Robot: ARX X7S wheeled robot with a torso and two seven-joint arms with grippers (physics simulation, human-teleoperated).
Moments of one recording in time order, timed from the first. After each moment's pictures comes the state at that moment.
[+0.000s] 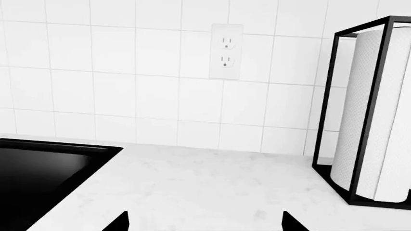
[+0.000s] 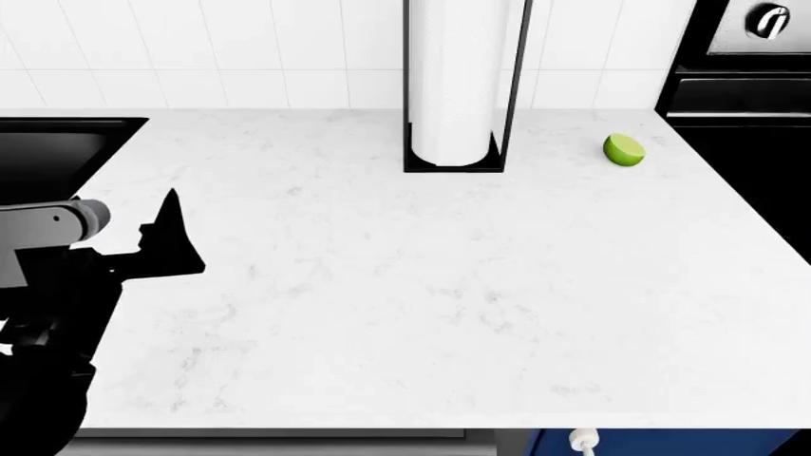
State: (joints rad) left arm -0.37 -0.42 -0.26 0.51 -0.56 -0.79 -0.11; right arm 2.02 0.45 -0.63 0.31 0.83 1.02 0.53
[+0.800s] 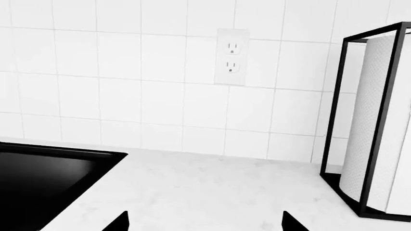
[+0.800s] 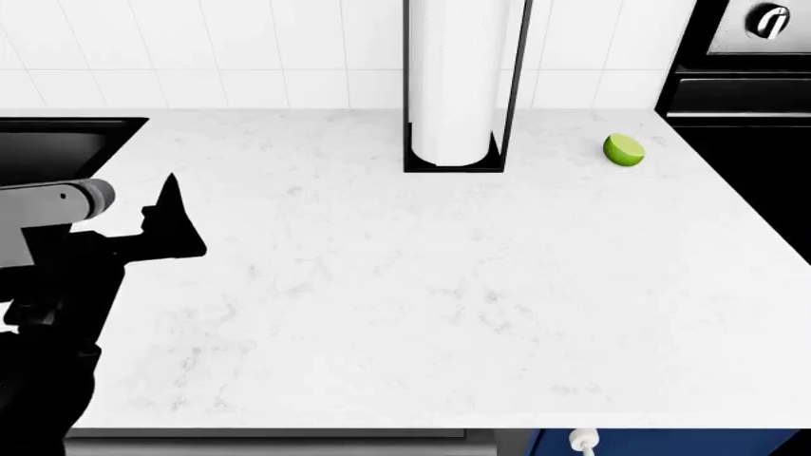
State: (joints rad) left arm -0.44 -0.42 -0.22 0.48 -0.55 -0.80 -0.15; right arm 2.35 0.16 -0.14 1.14 -0.19 0.77 -0.05
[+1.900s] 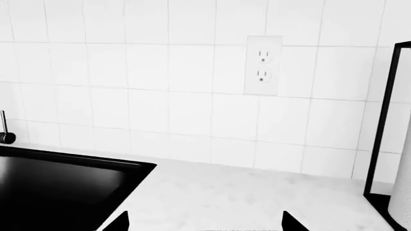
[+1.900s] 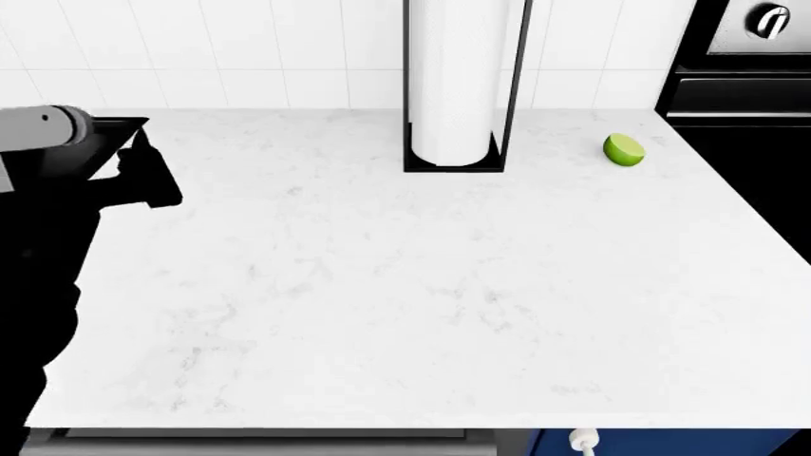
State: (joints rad) left arm -0.67 -0.47 -0.17 0.37 -0.53 -0.94 -0.24; right arm 2.35 0.08 -0.06 1.22 -0.28 0.83 -0.15
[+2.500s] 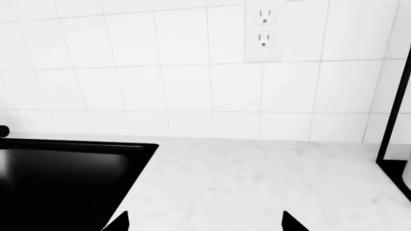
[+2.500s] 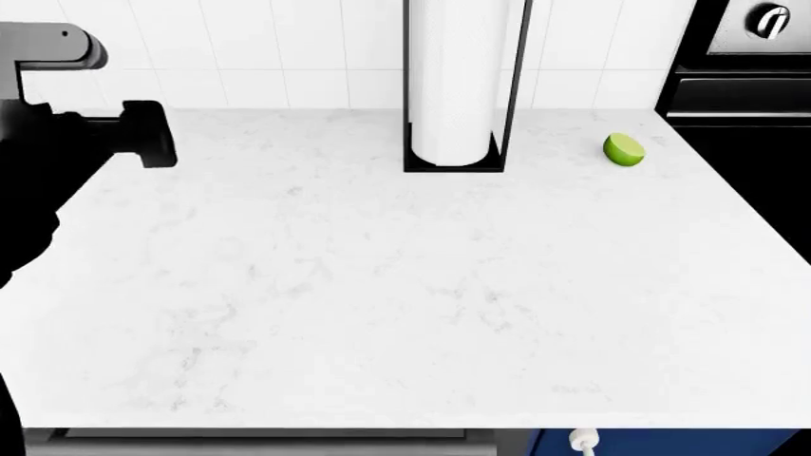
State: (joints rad) left arm -1.04 -0.54 0.00 0.10 -0.54 -1.20 -0.20; right arm 2.35 0.08 -0.07 1.25 -0.28 0.81 -0.16
